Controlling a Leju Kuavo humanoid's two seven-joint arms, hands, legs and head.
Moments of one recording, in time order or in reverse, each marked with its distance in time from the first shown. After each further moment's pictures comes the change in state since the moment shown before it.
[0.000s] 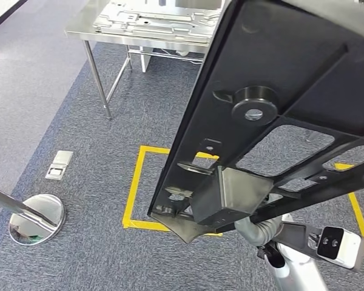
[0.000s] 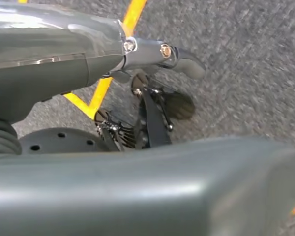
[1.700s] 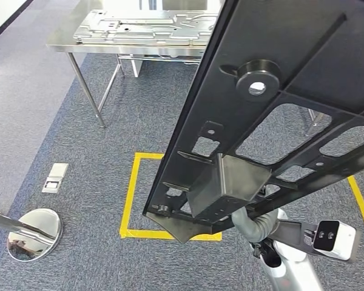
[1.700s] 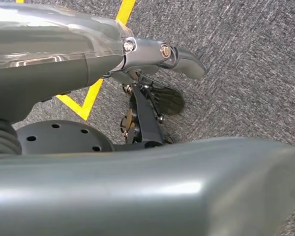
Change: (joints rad) left arm -0.001 -0.004 0.001 0.000 -0.011 0.007 -0.004; right arm -0.005 0.026 0.014 0.014 -0.039 -0.003 0.035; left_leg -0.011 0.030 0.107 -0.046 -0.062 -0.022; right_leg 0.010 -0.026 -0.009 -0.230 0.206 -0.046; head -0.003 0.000
